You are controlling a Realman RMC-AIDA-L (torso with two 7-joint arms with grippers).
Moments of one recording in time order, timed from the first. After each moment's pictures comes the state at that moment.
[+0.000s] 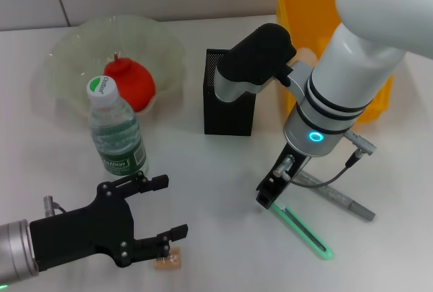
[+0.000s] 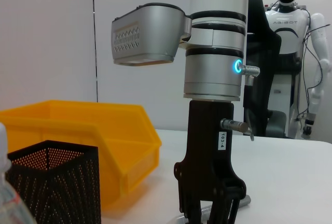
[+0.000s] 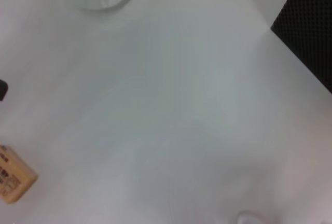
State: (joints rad) left arm -0.39 -2.06 0.96 0.35 1.70 1.60 -0.74; right arm 0.81 2.09 -1.75 -1.09 -2.55 -1.48 2.96
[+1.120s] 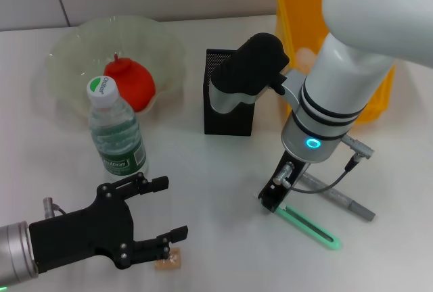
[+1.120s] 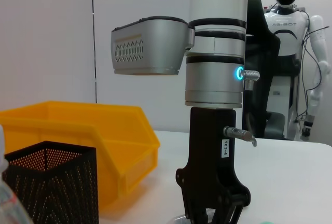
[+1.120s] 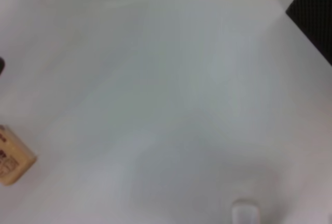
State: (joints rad) left arm -0.39 -2.06 0.96 0.35 1.70 1.61 -0.74; right arm 0.84 2.09 -1.79 -1.06 -2.54 -1.48 2.96
